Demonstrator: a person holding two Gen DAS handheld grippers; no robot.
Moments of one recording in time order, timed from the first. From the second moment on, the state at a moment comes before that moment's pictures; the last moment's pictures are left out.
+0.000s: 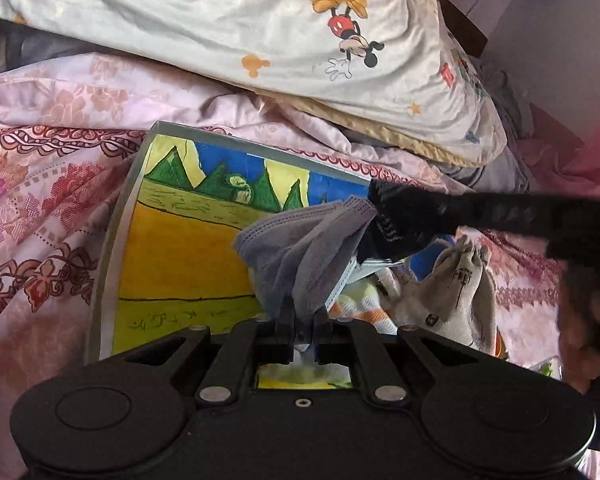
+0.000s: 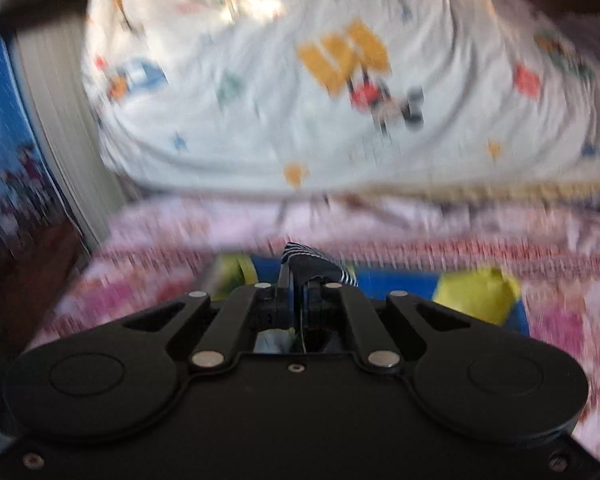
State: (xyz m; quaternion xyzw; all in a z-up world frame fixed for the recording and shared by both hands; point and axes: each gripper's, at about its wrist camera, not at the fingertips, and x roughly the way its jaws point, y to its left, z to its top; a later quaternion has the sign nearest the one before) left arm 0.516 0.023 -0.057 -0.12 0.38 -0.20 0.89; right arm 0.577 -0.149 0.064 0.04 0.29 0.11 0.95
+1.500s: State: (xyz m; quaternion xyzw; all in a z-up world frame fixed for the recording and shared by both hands) left arm 0.512 0.033 -0.059 -0.15 0.38 -0.13 0.90; right arm 0.617 -0.100 0.085 -0.15 0.27 0.11 0.94
